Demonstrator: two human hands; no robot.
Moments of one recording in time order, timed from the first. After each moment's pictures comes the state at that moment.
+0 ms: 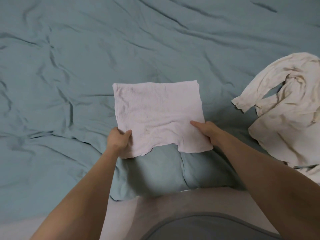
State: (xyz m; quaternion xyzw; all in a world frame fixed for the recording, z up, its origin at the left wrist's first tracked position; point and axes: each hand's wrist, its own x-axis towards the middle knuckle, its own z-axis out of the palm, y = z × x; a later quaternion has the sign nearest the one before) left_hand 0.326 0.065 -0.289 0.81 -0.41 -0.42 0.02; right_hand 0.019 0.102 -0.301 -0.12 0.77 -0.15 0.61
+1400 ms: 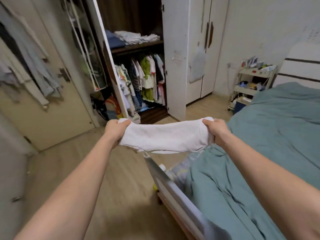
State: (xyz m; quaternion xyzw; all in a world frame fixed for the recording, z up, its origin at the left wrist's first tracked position) left_hand 0.886 0.342 0.218 0.81 -0.12 -0.18 0.54; right_hand 0.685 0.102 0.169 -0.56 0.46 -0.29 0.62
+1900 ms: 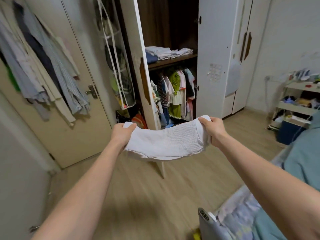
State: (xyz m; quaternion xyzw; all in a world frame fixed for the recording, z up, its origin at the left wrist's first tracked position) left_hand 1.196 0.337 0.227 0.83 -0.12 -0.10 0.54; right_hand 1.030 0.100 0.198 -0.60 0.40 -0.31 0.62
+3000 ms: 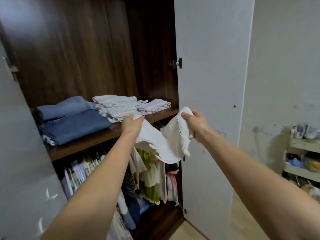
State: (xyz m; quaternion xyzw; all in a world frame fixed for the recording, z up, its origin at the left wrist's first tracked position) left_hand 1.725 -0.379 0.338 0.73 -0.24 -0.10 0.63; right_hand 1.555 -0.501 0.334 -0.61 0.31 -0.42 0.60
